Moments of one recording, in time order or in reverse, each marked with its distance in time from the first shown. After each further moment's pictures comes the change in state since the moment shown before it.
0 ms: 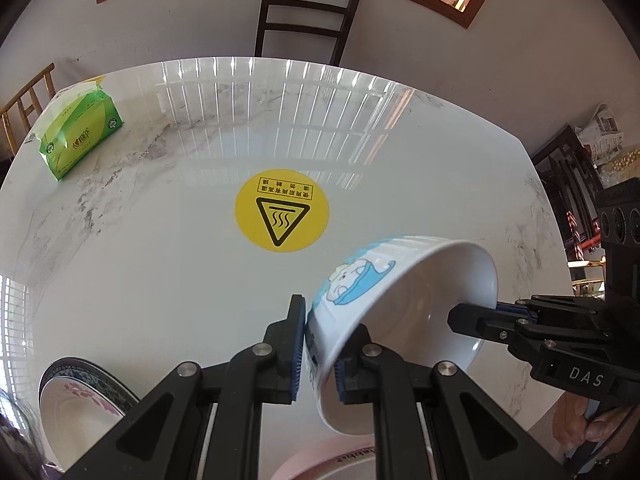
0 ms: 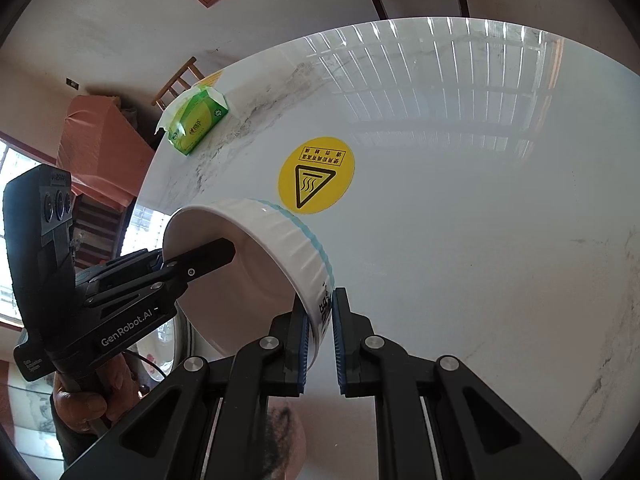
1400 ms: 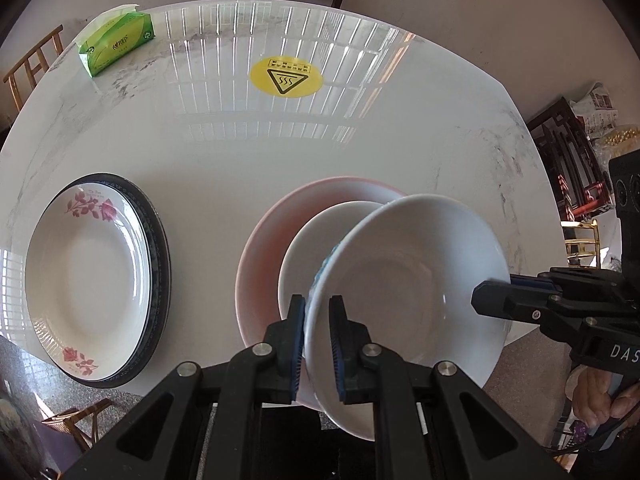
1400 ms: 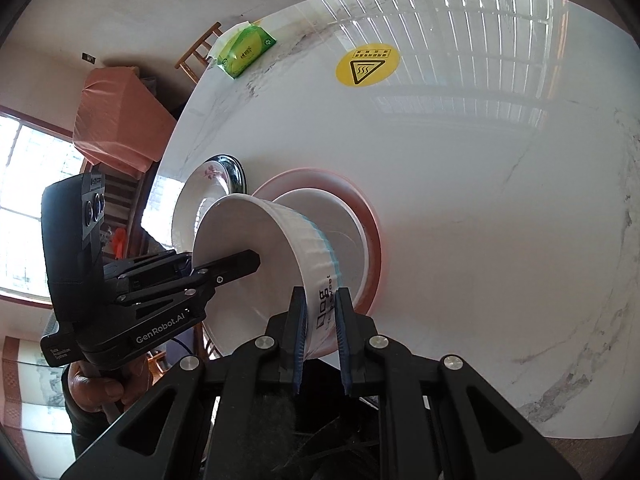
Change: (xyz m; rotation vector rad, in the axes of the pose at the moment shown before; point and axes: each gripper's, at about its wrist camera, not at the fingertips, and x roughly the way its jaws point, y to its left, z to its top) left arm -0.044 -0.004 -0.148 -0.013 0.125 -0.013; right arm -0.019 0.052 -0.133 -0.014 0.086 0.039
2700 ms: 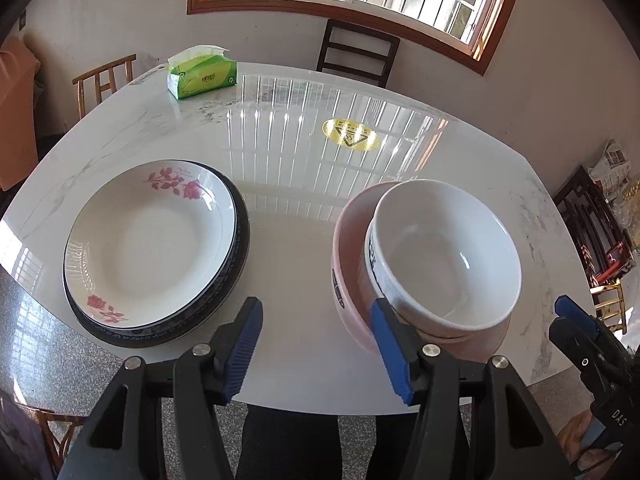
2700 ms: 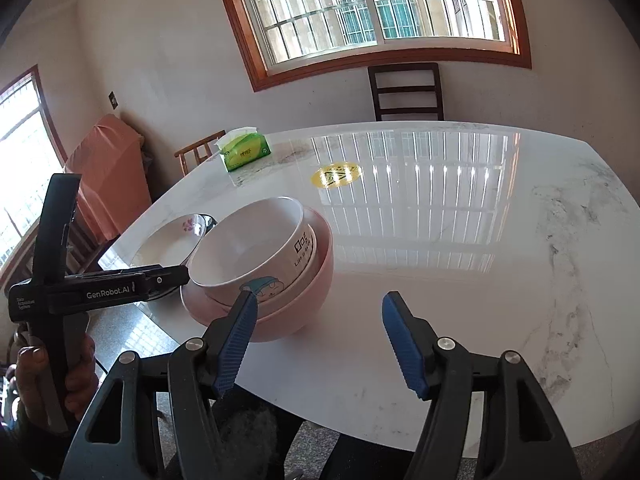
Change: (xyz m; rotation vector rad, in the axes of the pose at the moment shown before) left arm -0.014 0.040 -0.085 -0.112 -0.373 0.100; right arm -0.014 -0.006 -0.122 -0.182 -0.608 -0.186
